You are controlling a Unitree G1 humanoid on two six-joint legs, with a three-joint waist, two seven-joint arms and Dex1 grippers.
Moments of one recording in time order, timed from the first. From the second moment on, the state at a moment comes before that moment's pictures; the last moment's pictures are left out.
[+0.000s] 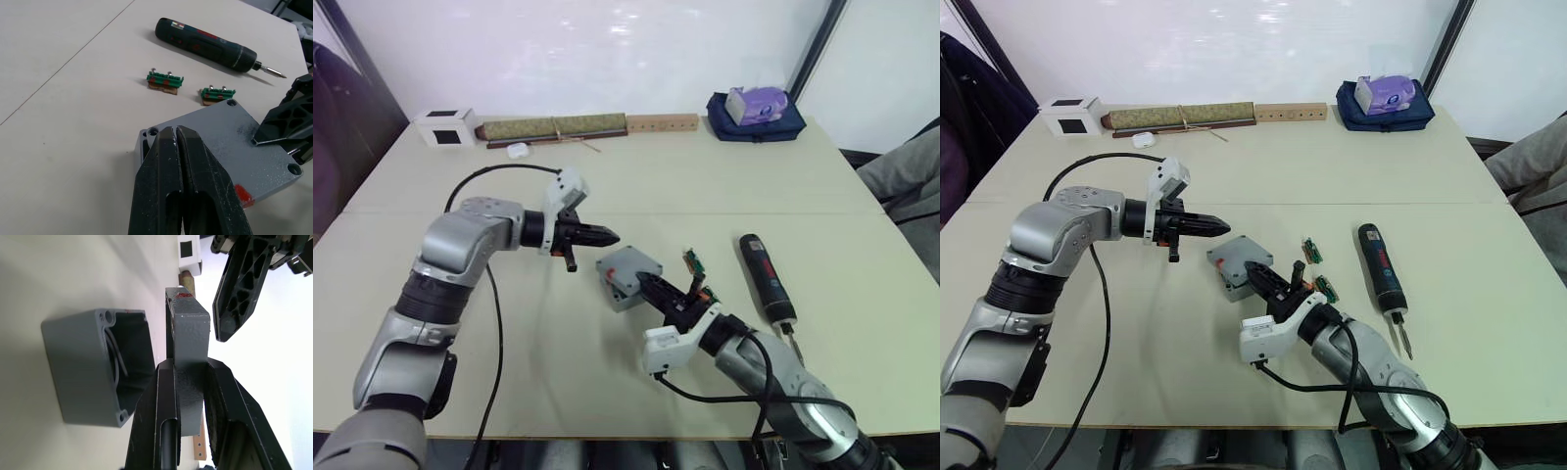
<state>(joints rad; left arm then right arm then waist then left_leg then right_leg) -0.82 0.61 -0.18 0.06 -0.47 0.86 -1.08 -0.09 -0.54 0.44 -0.51 -0.91 -0.06 0.32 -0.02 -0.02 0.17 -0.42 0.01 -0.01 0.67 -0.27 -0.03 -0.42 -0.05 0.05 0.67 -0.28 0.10</state>
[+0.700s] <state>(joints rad) -0.79 0.59 -0.26 0.07 -0.36 0.71 -1.08 -0.13 -0.46 0.43 -0.44 -1.00 -0.03 0.42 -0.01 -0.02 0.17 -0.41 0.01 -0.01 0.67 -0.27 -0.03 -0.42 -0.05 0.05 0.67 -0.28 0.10</state>
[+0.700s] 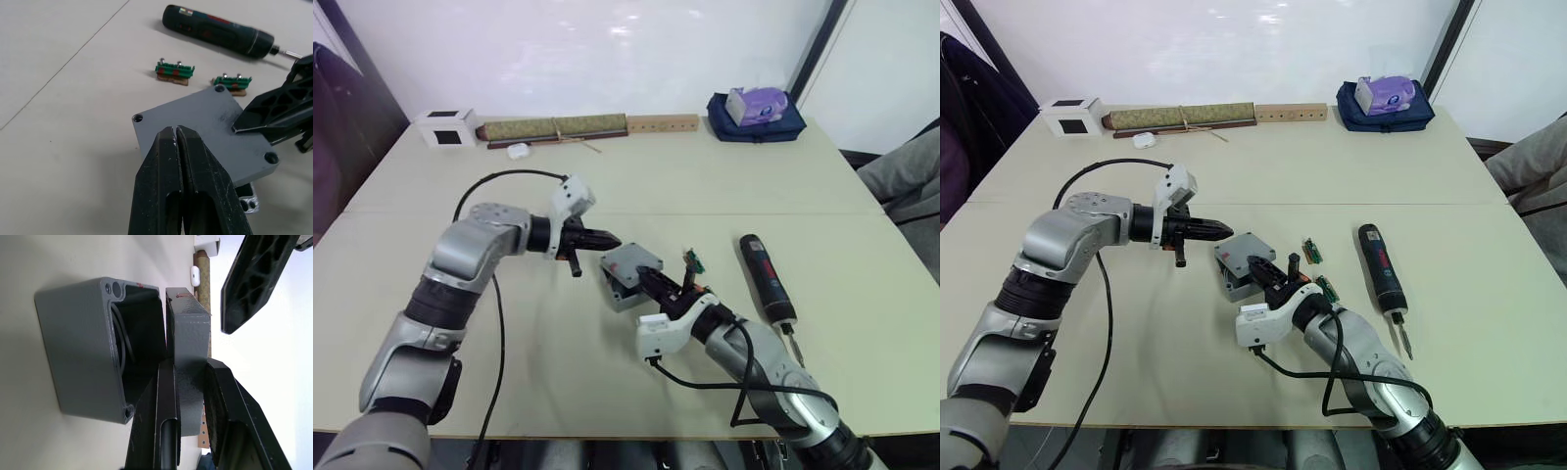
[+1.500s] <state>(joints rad) -0.73 0.59 -0.40 0.12 -0.13 0.35 -1.16 -0.13 -0.42 0.42 -0.42 -1.01 -0.04 0.49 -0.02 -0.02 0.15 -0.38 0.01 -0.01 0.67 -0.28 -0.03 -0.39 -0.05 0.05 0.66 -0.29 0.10</state>
